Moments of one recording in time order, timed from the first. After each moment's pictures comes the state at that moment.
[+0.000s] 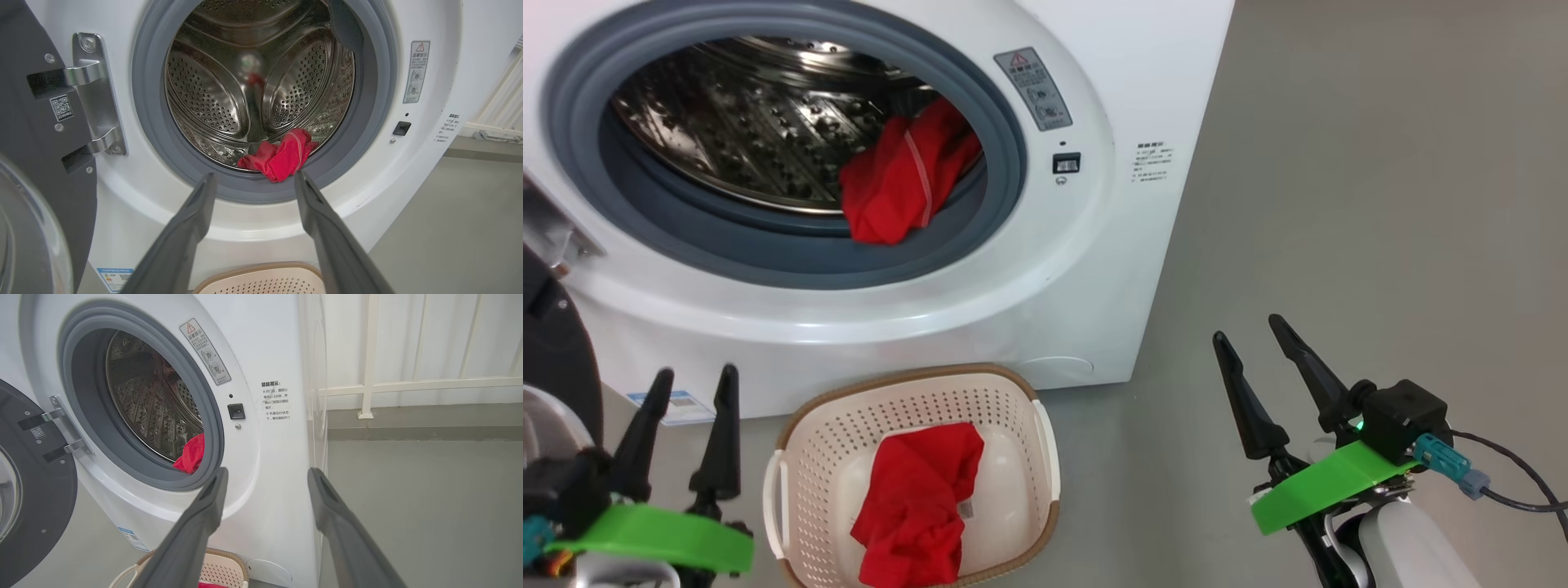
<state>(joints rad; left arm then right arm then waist) -0.12 0.35 -0.21 0.09 -0.60 -0.01 -0.20 -0.24 -0.10 0.17 0.22 0.29 0.13 -0.26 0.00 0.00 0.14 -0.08</state>
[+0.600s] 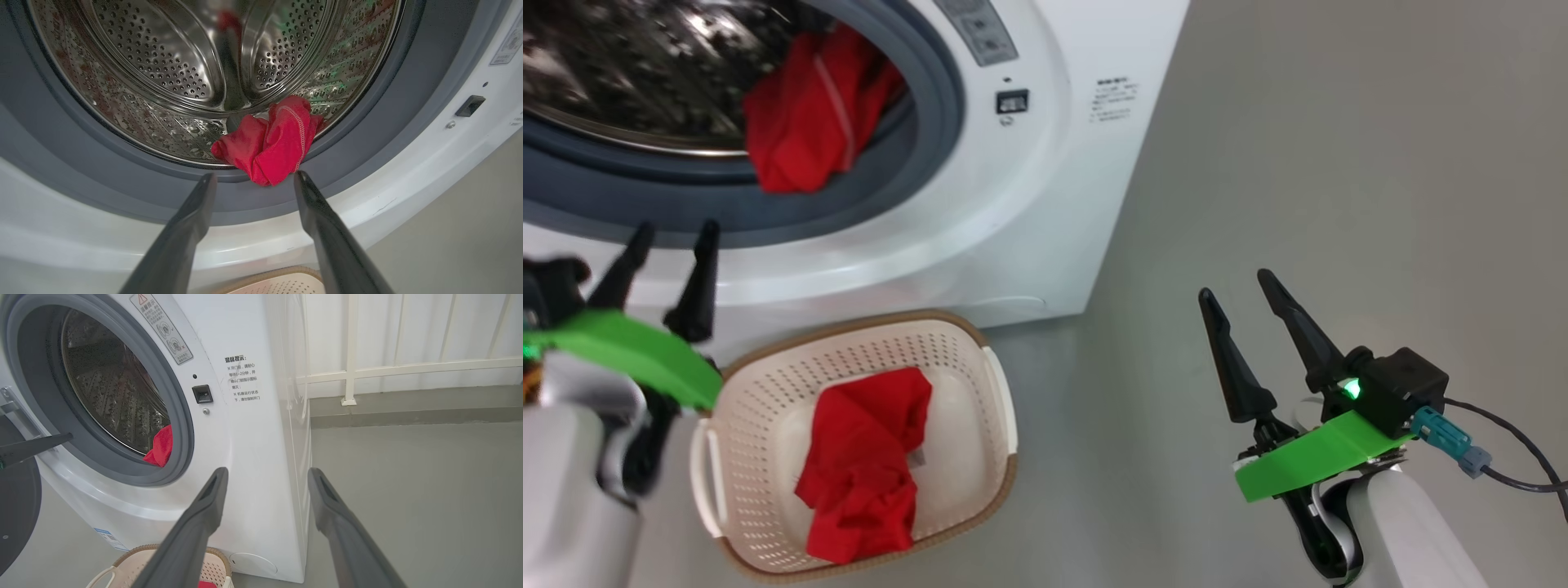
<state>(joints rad) -0.56 0.37 -0.28 0.42 -0.63 -0.10 -0.04 -0.28 -0.06 0.17 0.17 0.27 0.13 -0.26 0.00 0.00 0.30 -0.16</state>
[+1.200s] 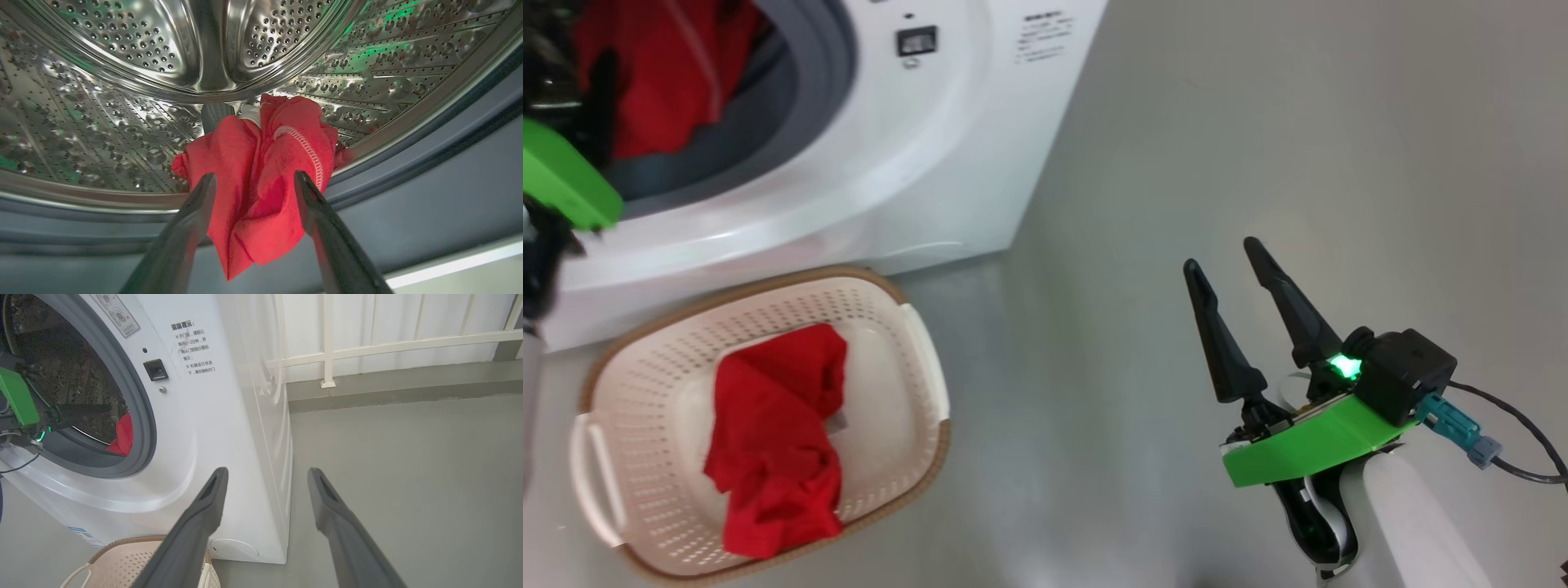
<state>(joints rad) -0.99 0.41 -0.34 0.71 -0.74 -0.12 0.14 -0.31 -0.06 0.21 0.09 0.32 0.13 -0.26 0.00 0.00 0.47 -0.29</state>
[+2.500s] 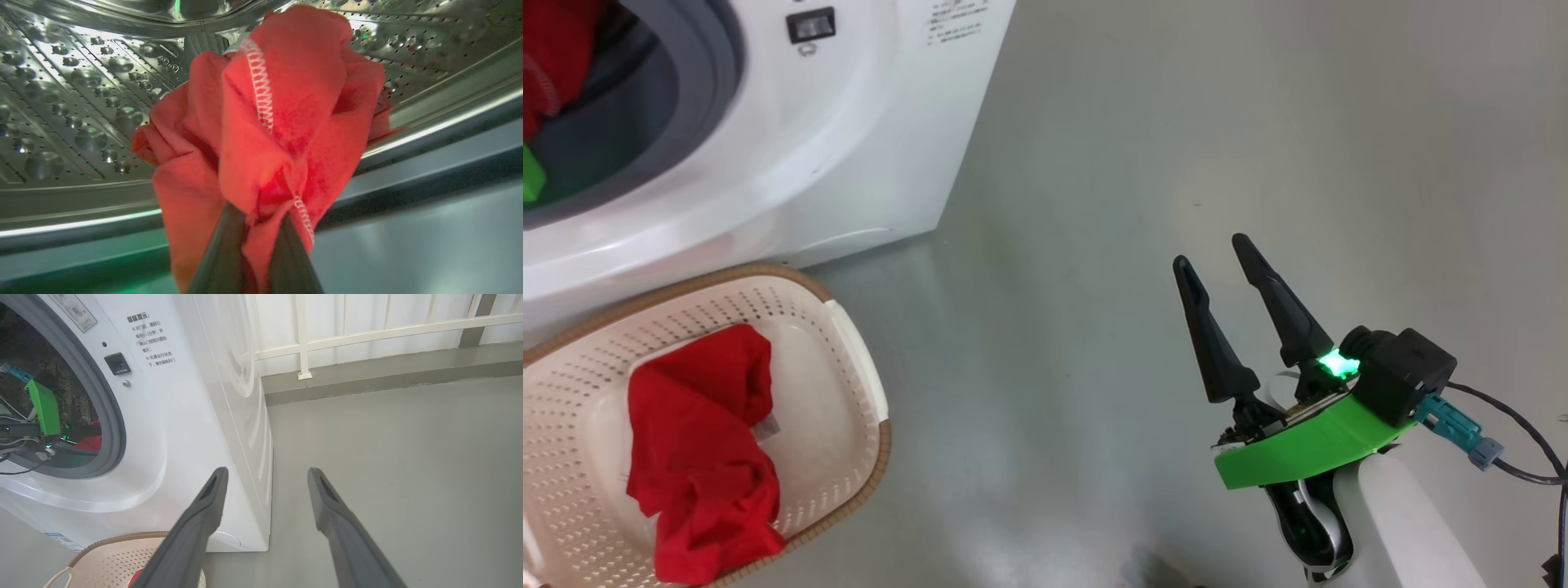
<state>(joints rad) -1.19 0.49 -0.53 0.94 -0.77 -0.13 0.29 -0.31 -0.05 0.24 0.06 0.37 0.13 -0.26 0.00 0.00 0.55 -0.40</state>
